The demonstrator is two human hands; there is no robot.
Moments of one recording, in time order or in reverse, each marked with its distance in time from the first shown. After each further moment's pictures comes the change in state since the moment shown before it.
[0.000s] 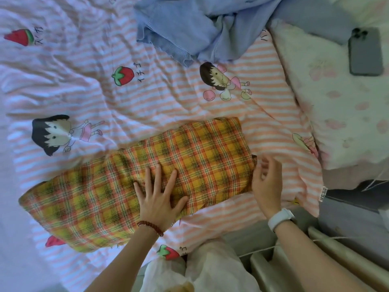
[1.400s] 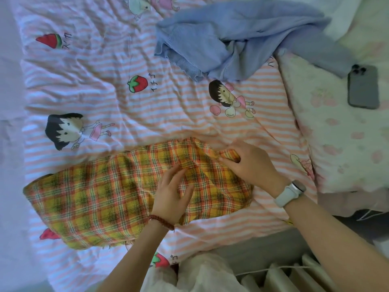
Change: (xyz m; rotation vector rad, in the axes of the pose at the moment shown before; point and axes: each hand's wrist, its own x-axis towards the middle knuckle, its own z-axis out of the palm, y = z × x) left_hand 0.015 0.044 -0.041 -0.632 0.158 -0.047; right_hand 0.055 -0.098 -0.014 -0.437 -0.486 -0.673
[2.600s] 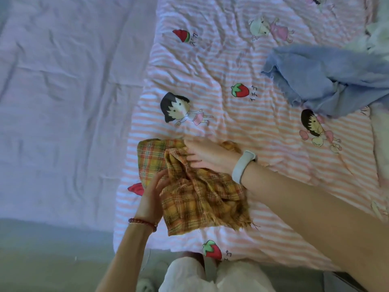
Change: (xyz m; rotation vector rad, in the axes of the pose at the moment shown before) left_hand -0.094 -0.157 -0.150 -1.463 0.272 -0.600; right_hand 0.074 -0.299 0.115 0.747 -0.794 0.294
